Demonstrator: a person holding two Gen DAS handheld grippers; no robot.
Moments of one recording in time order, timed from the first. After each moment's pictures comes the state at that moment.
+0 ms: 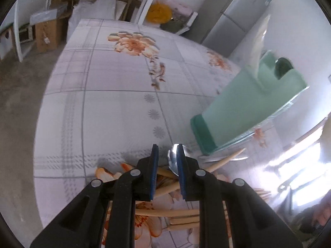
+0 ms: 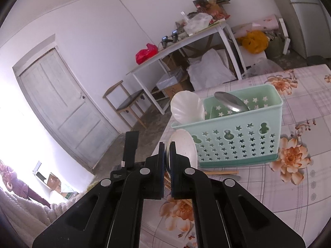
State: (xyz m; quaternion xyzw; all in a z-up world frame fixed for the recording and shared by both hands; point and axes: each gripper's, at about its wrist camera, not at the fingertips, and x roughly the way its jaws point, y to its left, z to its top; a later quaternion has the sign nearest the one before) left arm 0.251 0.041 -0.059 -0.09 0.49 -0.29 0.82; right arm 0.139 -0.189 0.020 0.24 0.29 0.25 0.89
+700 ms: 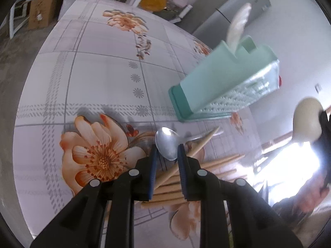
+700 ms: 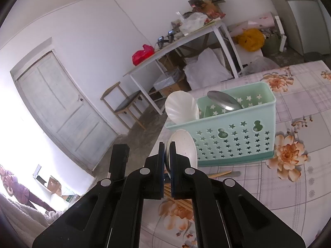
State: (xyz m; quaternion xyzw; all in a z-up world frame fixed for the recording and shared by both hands) left arm 0.216 0.043 -0.064 -0.15 0.53 -0.32 0.78; right arm 0.136 -0.195 0.017 0.25 0.30 0.24 0.89
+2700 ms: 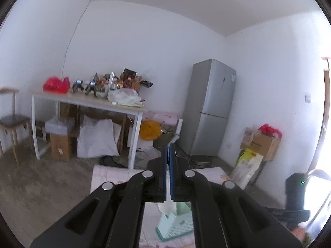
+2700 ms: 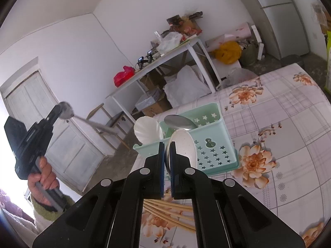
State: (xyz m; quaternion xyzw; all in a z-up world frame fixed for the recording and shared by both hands) left arm 0.116 0.060 0.194 -0.07 0.09 -0.25 0.96; right arm 0.122 -0.245 0.016 0.28 0.26 0.16 0.91
